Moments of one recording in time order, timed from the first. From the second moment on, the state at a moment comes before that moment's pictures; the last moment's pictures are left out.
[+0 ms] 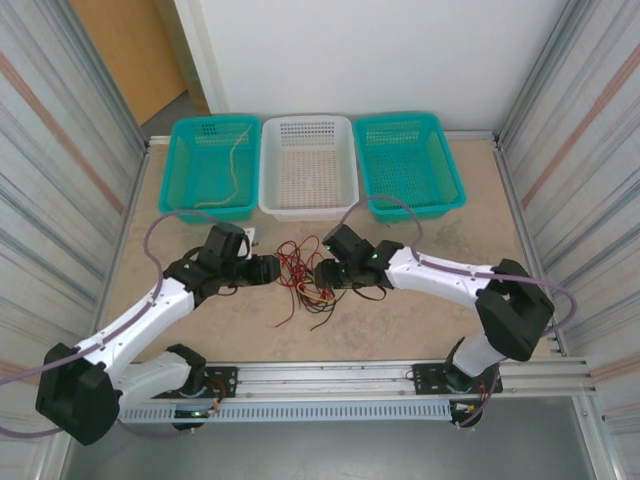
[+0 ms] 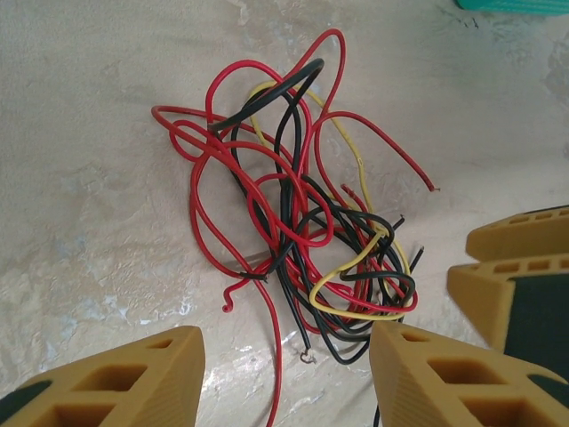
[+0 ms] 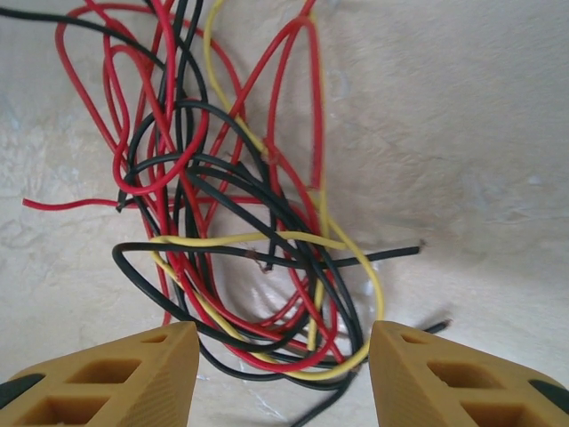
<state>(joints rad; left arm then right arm) -0.52 1.06 0.69 -0.50 0.22 -0.55 0.92 1.55 0.98 -0.47 -0.02 0.78</state>
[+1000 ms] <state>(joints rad) -0.52 1.04 0.72 -0.47 0.22 -0.56 1.02 1.71 1.15 -0.57 0.12 0.69</state>
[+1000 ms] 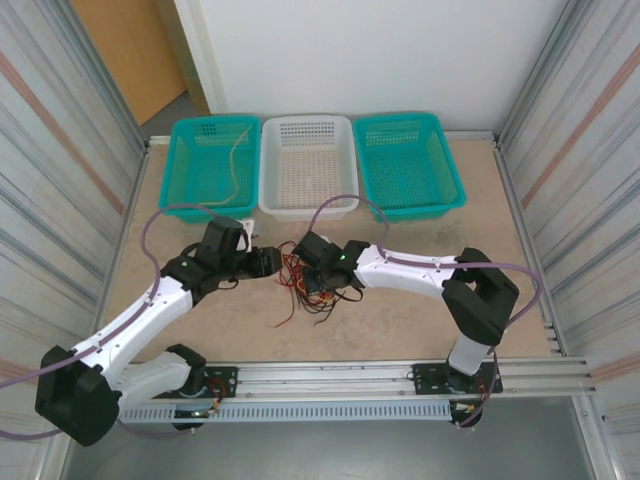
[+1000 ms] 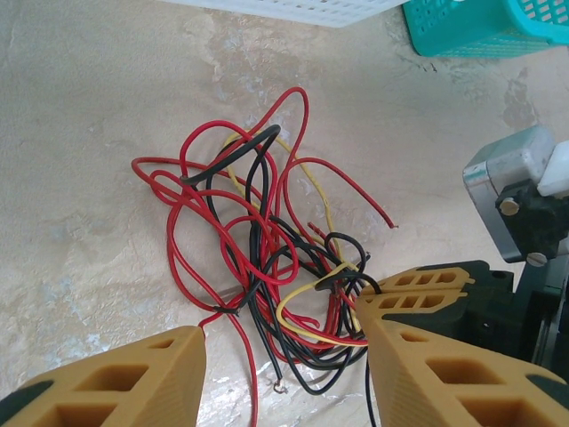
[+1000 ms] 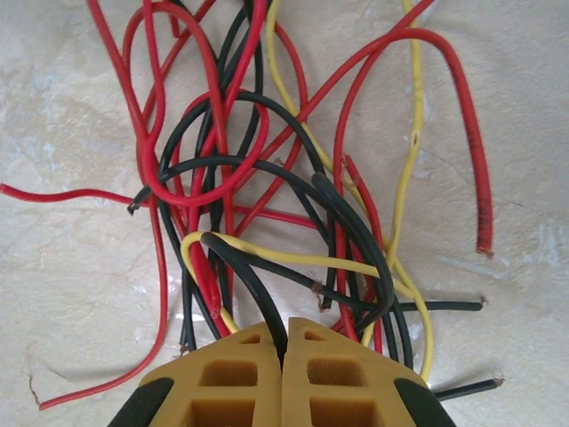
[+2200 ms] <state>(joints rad) -0.63 1.03 0.74 -0.26 0.35 -0.59 0.98 1.04 1.18 -0.42 0.11 0.49</state>
